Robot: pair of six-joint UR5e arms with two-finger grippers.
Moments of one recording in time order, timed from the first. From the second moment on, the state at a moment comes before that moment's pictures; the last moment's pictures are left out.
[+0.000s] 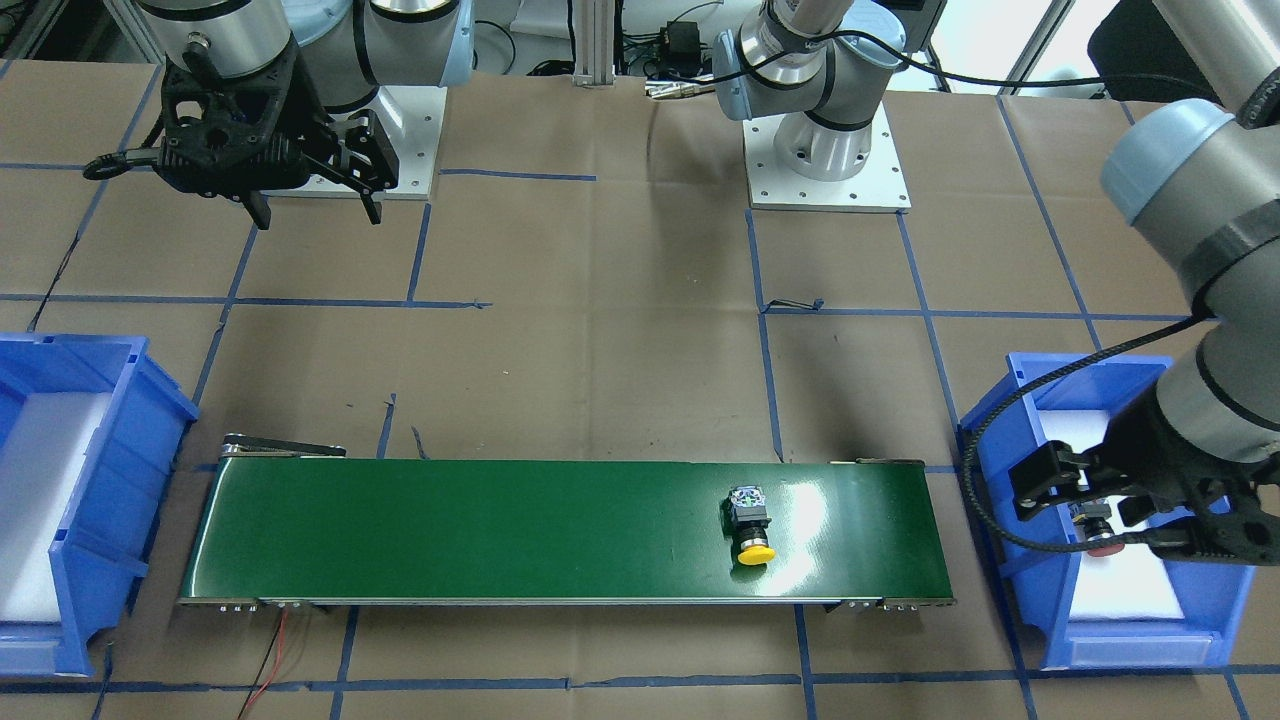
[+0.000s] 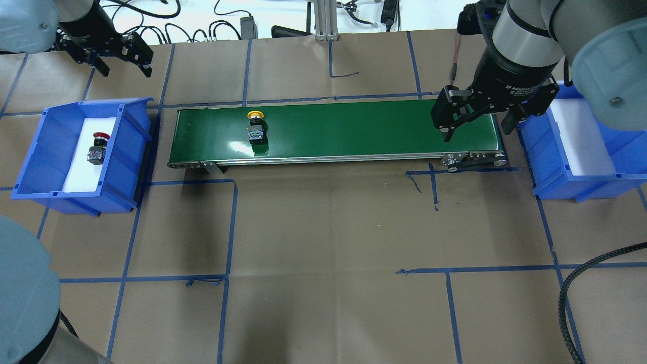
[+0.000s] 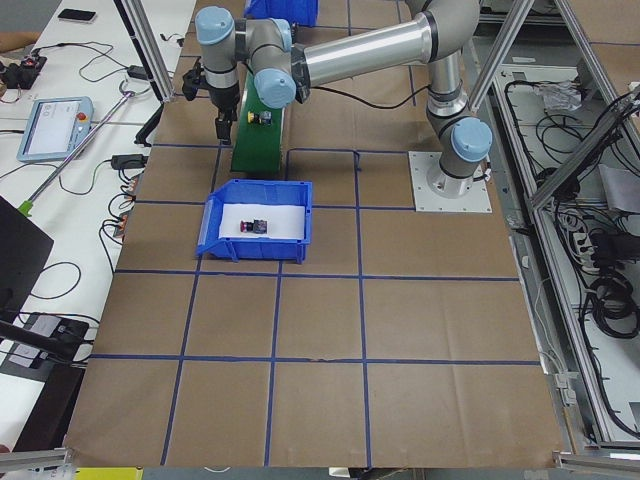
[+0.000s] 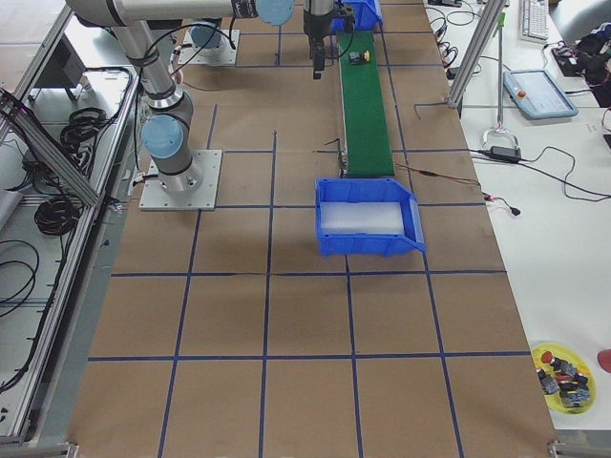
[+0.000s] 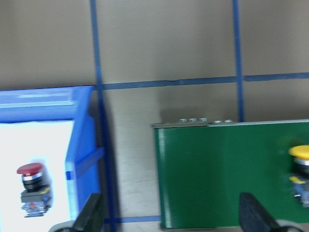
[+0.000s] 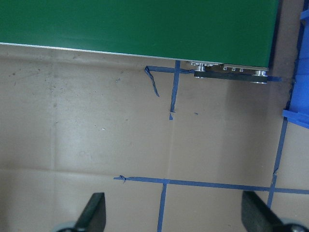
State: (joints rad) left arm -1.29 -1.98 -1.31 -1.35 1.58 0.37; right arm 1.61 -1.64 1.62 -1.54 -1.57 -0.06
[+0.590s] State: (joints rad) left arm -1.11 -1.99 -1.32 -1.35 1.57 0.58; right arm 1.61 -1.64 1.62 -1.54 -1.57 -0.06
